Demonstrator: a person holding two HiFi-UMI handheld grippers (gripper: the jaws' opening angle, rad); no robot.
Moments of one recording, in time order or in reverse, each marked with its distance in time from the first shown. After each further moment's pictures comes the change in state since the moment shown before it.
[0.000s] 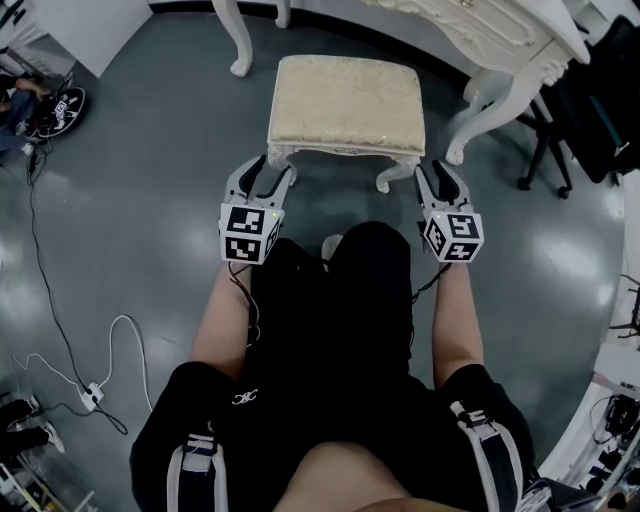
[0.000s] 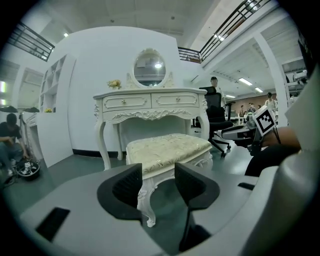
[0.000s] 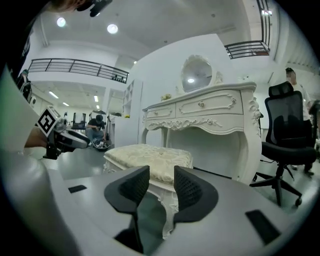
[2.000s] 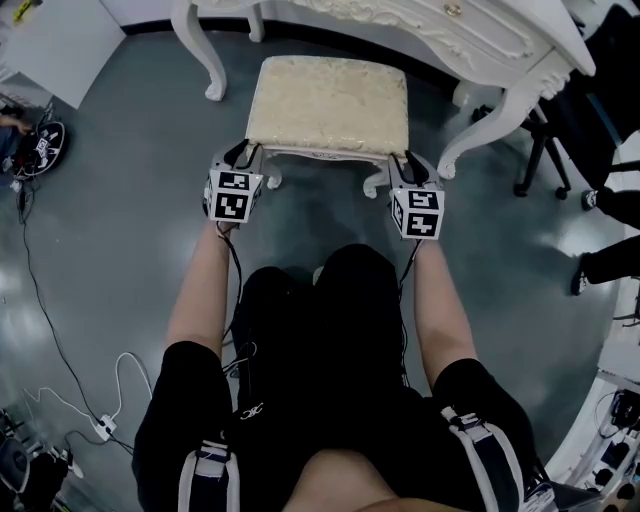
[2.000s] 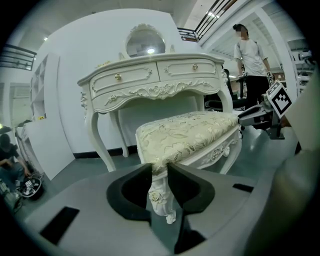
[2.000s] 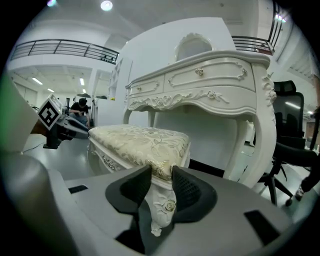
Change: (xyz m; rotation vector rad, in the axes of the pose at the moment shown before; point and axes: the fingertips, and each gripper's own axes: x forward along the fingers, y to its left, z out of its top) left arm 0.188 0.094 -0.004 0.121 0.148 0.049; right arm 0.143 -0.067 -0.032 -0.020 0.168 -0.140
